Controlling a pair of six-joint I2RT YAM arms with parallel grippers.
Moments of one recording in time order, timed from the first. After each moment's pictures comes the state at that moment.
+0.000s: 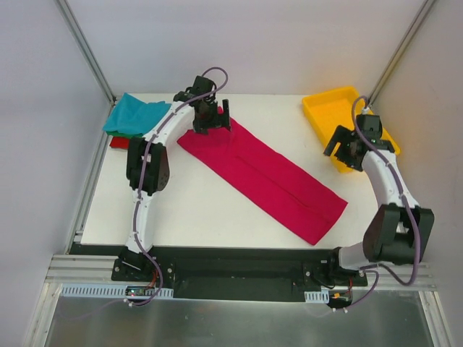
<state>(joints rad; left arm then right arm) -0.35 2.32 2.15 -0.82 0.17 -0.45 -0.11 1.51 1.23 -0.67 0.04 0.35</state>
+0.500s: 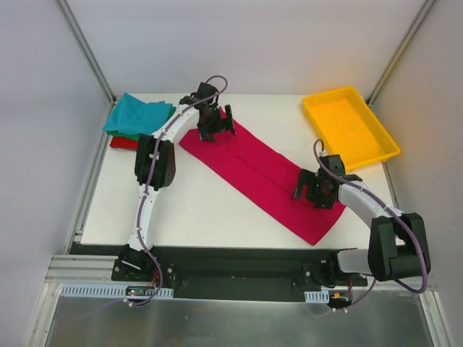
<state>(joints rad) -0.34 2.36 2.15 -0.82 0.28 -0.55 0.15 1.31 0.69 -0.51 -0.14 0.41</state>
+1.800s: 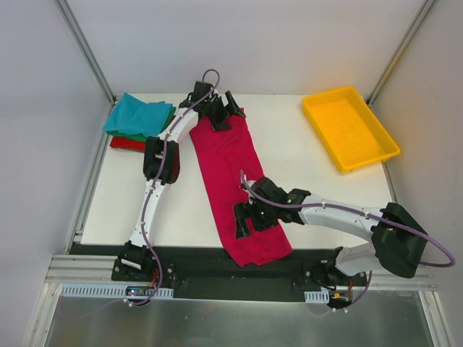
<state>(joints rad) -0.28 2.70 2.47 -0.49 0.62 -0.83 1.00 1.37 0.77 -0.43 -0.25 0.58</state>
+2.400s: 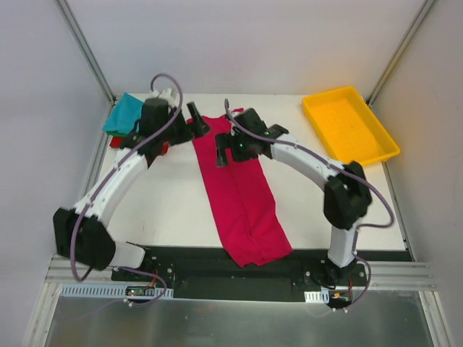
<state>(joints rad) -0.30 1.52 1.40 -0.39 0.26 -0.59 0.74 1.76 1.46 -0.58 -0.17 0.36</state>
